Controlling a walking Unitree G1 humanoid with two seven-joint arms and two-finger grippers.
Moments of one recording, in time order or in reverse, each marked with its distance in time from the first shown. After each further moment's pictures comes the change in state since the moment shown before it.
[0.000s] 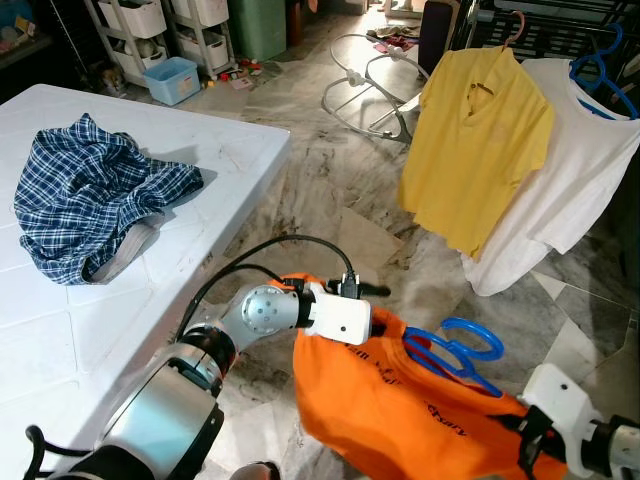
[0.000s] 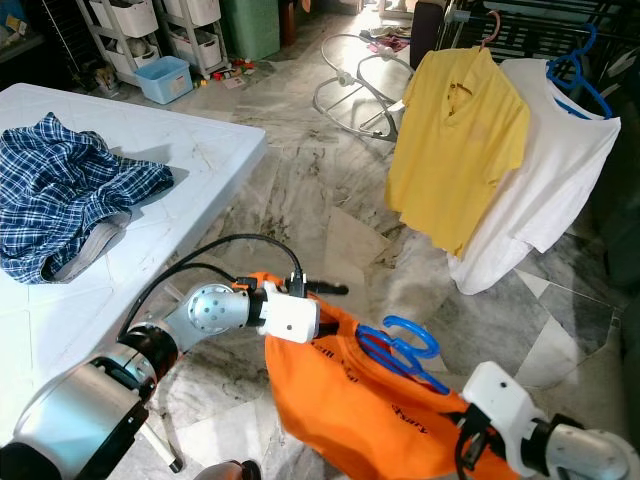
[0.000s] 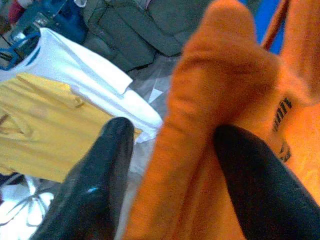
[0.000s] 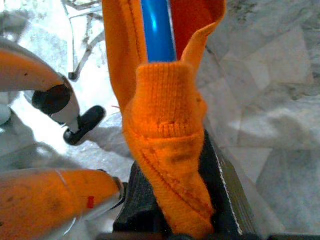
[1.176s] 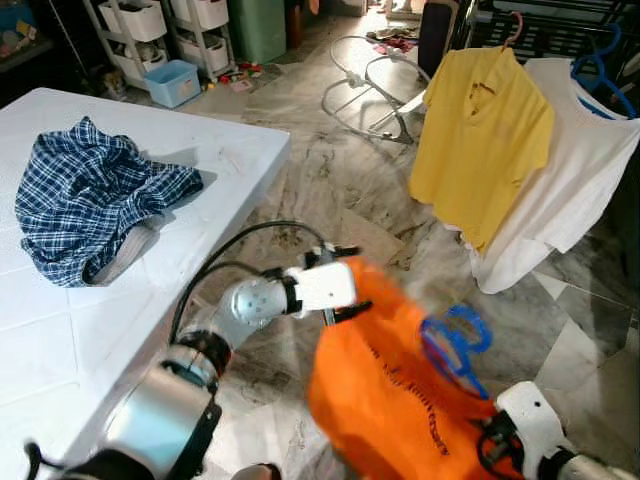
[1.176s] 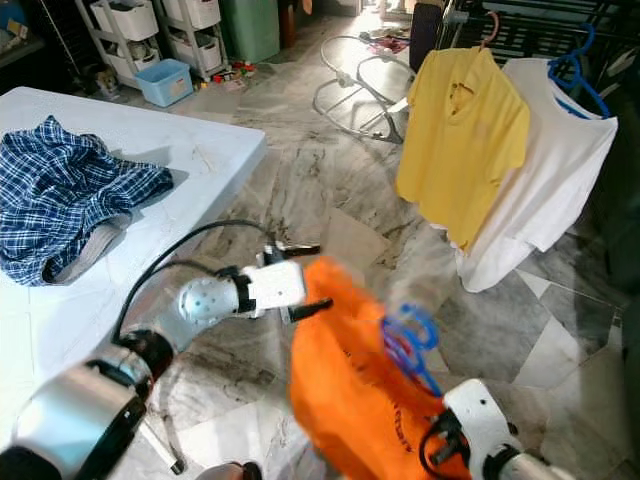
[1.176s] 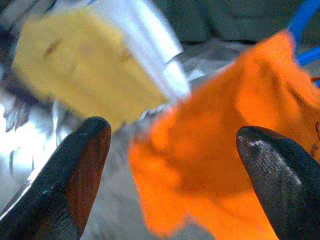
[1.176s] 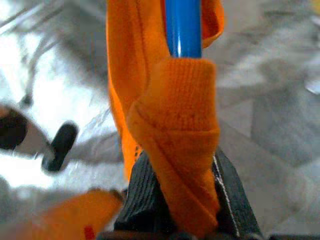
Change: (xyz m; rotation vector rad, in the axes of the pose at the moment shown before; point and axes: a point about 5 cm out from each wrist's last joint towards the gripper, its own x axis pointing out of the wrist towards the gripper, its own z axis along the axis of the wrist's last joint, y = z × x) left arm -0.013 0.004 -0.027 -0.340 0.123 0.326; right arm 0.037 0.023 -0.032 0.292 0.031 -0.335
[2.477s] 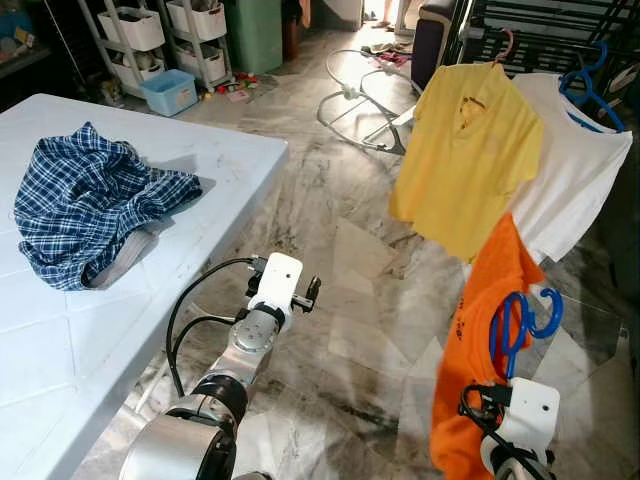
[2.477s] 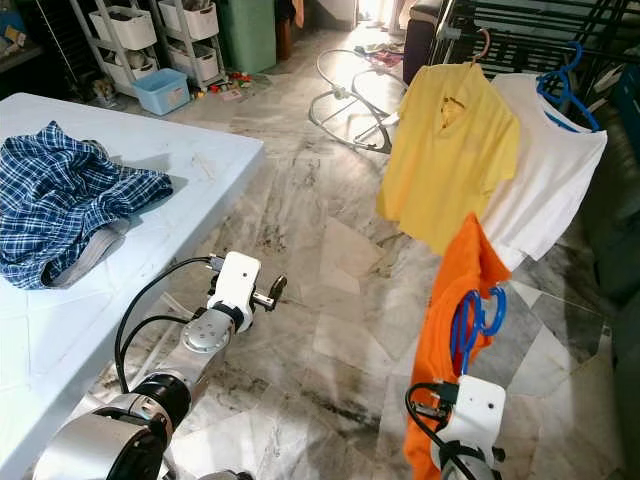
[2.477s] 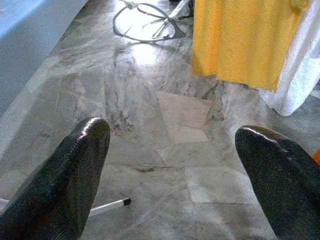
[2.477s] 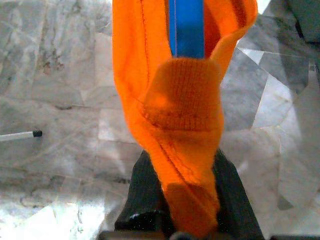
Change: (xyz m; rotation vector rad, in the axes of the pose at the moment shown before) left arm -0.012 -0.019 -0.047 -0.572 0.266 0.641; right arm 0.021 0.034 0.009 0.477 -0.172 -0.525
